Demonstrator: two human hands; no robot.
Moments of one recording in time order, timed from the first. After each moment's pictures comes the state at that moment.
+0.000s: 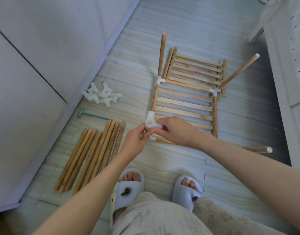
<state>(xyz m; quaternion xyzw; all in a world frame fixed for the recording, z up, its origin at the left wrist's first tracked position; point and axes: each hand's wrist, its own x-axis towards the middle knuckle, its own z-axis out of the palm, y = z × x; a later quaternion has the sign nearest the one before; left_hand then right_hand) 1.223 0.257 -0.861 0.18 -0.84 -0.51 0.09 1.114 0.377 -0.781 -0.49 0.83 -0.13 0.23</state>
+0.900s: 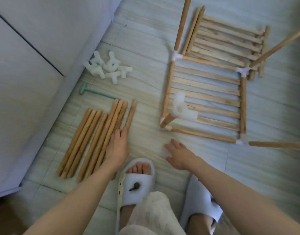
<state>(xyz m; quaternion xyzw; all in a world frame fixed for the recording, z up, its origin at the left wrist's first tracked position) 1.288 0.213 -0.983 0.34 -0.90 -0.20 -0.16 1.160 0.394 -0.964 -0.33 0.79 0.10 0.50</state>
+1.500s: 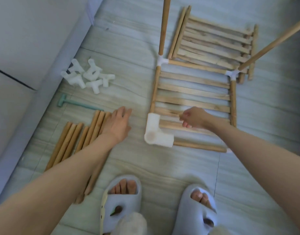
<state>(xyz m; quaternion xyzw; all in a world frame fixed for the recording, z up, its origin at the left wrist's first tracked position) 1.168 0.175 -0.977 0.19 -0.95 -0.15 -0.21 0.994 0.381 -0.923 -0.21 0.87 -0.09 0.43</state>
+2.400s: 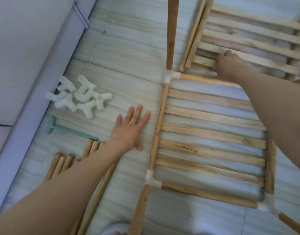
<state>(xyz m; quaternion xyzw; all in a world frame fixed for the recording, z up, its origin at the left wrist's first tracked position) 1.068 0.147 -1.014 0.13 -0.93 -0.09 -0.34 0.746 0.302 -0.996 -0.35 0.92 0.11 0.15</state>
